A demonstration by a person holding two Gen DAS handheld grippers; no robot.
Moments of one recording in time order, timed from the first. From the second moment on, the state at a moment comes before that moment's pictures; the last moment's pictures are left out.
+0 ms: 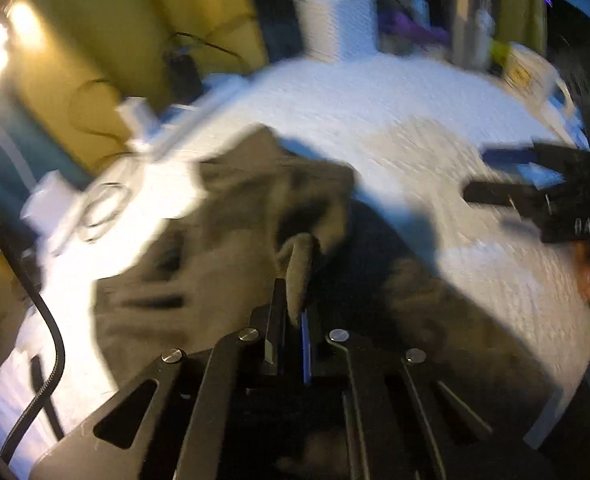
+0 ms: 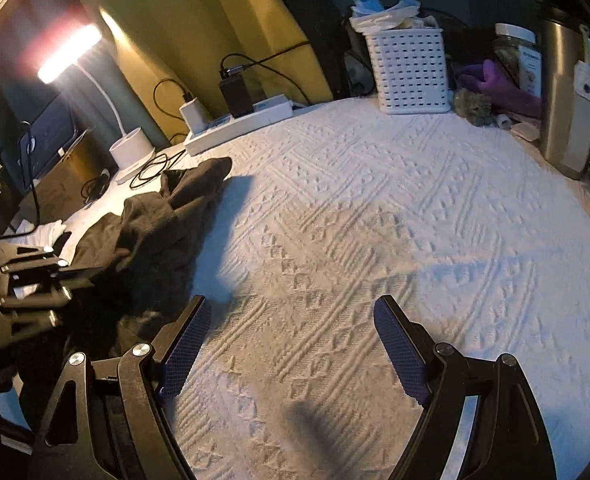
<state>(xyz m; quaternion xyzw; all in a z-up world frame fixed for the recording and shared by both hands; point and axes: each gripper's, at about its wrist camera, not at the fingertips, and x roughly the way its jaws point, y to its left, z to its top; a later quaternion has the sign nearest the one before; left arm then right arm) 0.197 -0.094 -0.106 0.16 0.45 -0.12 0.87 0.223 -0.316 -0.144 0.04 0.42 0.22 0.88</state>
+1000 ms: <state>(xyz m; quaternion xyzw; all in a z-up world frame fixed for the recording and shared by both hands) 0.181 0.050 -0.080 -0.06 0.44 -0.06 0.90 0.239 -0.221 -0.130 -0.03 0.43 0.25 0.87</state>
